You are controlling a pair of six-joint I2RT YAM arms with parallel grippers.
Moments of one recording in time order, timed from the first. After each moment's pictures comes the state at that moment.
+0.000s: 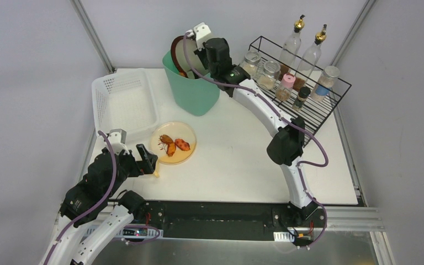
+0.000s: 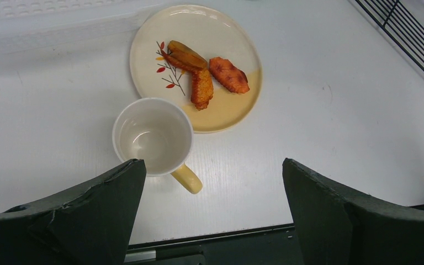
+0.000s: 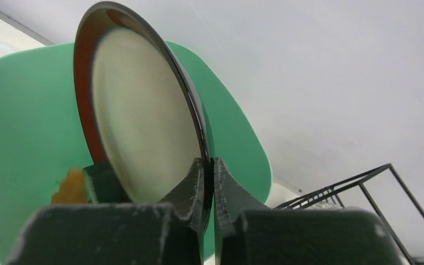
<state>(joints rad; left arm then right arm) -0.54 0.29 0.82 -0.99 -0.30 -0.48 0.72 2.21 2.32 -0.27 0.36 -0.29</state>
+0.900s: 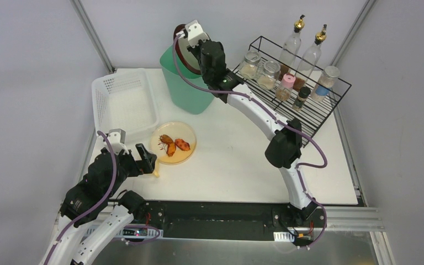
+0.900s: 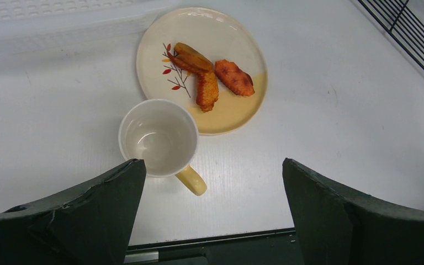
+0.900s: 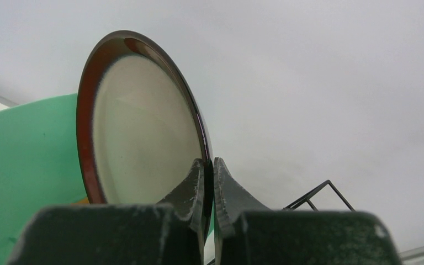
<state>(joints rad) -0.54 0.29 0.82 -0.99 -0.32 -0.48 0.78 2.20 2.28 0.01 0.53 -0.48</state>
